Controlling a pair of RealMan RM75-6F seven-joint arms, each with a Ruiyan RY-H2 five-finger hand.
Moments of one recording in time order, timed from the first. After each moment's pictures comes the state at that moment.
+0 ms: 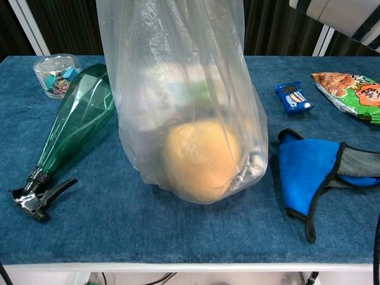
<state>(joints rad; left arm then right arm) -0.87 -1.29 -0.47 -2.05 1.32 1.35 0.57 0.88 -1.45 0.25 -1.77 -1.57 1.12 0.69</state>
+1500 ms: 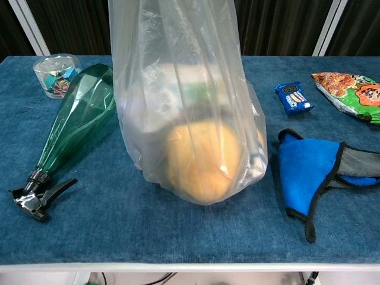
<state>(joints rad) -0.97 -0.98 -0.54 -2.14 0.76 1.12 0.56 0.93 -1.34 0.30 -1.86 -1.52 1.03 1.02</state>
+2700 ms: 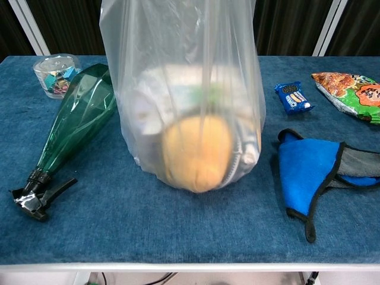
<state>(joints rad) -0.59 -0.71 -0.46 -1.96 0.96 1.14 -0.09 0.91 -1.29 0.43 -1.92 -1.38 1.06 1.17</state>
